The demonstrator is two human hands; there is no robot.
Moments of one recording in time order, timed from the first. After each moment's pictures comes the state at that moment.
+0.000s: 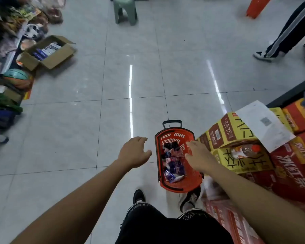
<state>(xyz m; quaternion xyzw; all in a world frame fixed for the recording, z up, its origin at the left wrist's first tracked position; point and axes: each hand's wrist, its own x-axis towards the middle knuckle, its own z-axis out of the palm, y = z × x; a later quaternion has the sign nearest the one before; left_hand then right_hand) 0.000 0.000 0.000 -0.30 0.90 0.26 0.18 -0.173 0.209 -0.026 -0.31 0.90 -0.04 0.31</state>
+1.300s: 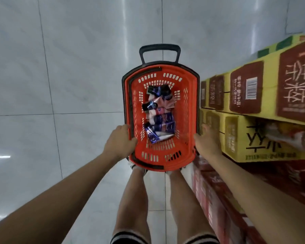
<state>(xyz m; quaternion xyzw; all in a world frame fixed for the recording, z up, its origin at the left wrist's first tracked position) -0.131 0.077 -0.407 -0.47 0.72 0.39 0.33 -0.326 0.291 -0.427 0.00 0.87 -0.14 0.46</state>
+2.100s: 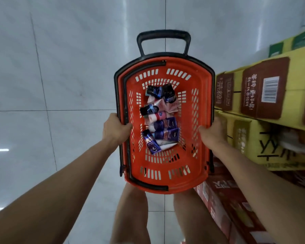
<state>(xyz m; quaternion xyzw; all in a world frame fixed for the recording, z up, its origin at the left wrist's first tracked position) -0.143 0.046 -0.477 -0.62 0.62 0.44 0.21 -0.359 0.270 -0.482 0.09 0.88 -0.19 0.42</state>
